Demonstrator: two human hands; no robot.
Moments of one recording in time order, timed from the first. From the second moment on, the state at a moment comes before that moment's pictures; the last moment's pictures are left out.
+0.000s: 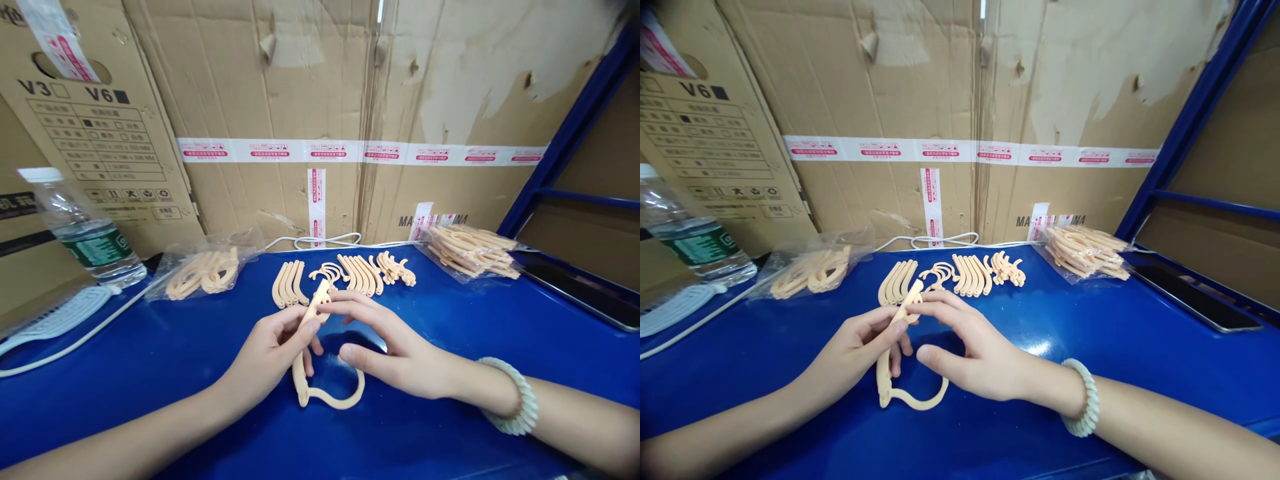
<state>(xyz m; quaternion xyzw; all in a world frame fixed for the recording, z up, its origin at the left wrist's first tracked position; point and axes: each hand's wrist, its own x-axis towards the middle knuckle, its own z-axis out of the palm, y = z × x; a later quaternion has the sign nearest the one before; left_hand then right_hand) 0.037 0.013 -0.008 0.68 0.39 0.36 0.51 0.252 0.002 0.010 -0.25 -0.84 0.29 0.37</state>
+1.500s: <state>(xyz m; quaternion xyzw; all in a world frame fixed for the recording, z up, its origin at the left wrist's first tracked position) 0.028 0.008 -0.012 0.92 0.25 0.19 -0.22 0.252 0.007 0.004 -0.34 -0.61 0.70 0.17</state>
